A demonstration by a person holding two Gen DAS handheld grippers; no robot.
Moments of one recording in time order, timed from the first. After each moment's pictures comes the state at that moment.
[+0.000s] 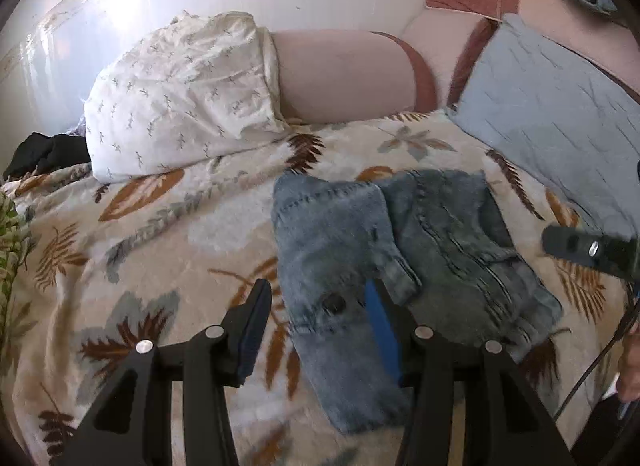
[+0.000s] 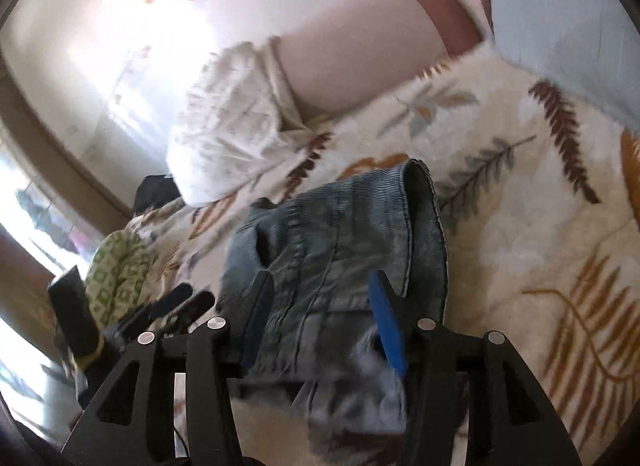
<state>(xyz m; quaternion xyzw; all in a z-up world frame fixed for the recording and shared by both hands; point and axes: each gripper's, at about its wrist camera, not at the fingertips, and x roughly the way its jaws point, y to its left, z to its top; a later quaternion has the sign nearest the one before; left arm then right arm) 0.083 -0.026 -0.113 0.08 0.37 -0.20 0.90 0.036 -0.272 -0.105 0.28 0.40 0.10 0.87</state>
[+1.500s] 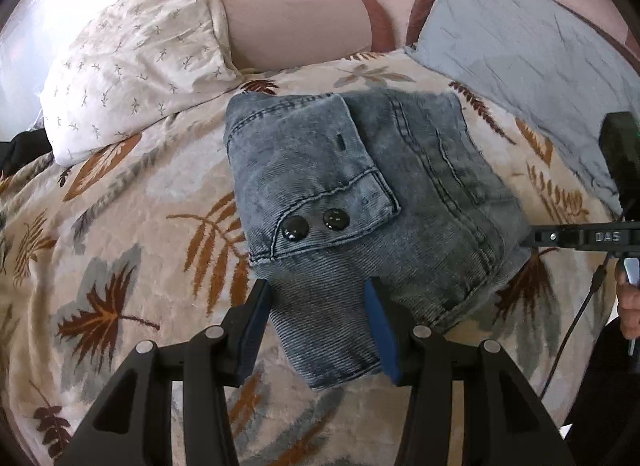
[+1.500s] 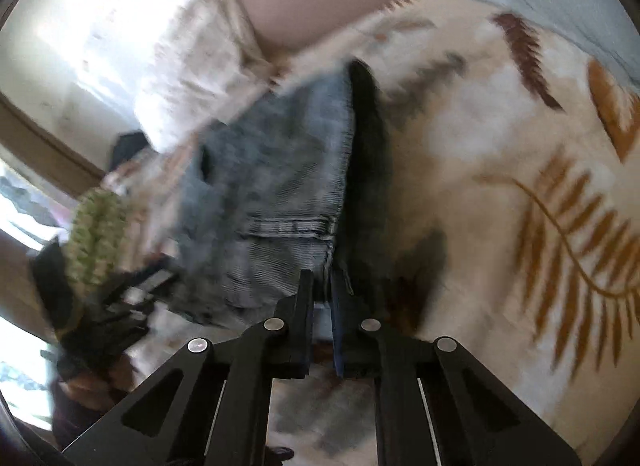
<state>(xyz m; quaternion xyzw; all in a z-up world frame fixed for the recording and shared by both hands) 0.068 -0.036 -0.143 0.13 0.43 -0.25 0.86 0.005 -0.282 -0.153 0.27 0.52 0.07 0.81</state>
